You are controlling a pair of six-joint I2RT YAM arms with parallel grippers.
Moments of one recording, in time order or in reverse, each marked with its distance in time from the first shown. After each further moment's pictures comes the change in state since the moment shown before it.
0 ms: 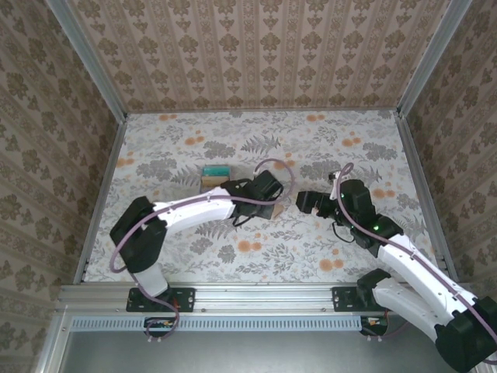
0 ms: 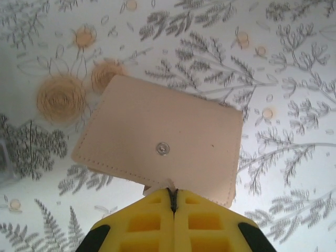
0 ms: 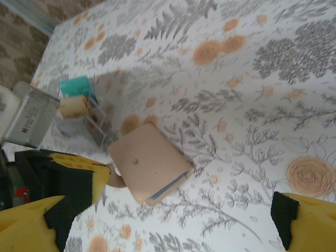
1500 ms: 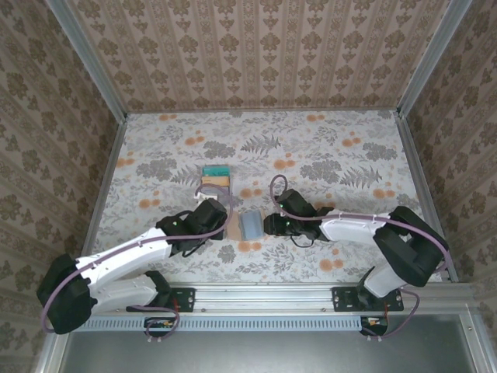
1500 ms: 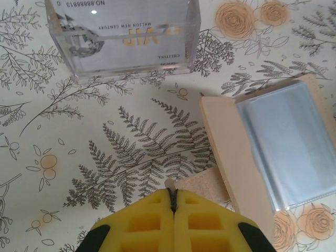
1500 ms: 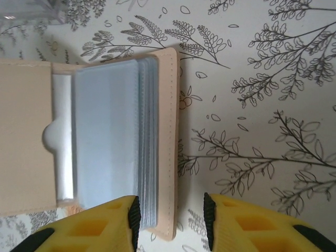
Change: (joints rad) left arm 0.098 -0.615 -0.555 0.008 -0.114 -0.089; right arm 0.306 0.691 0.093 0.254 -0.054 0.173
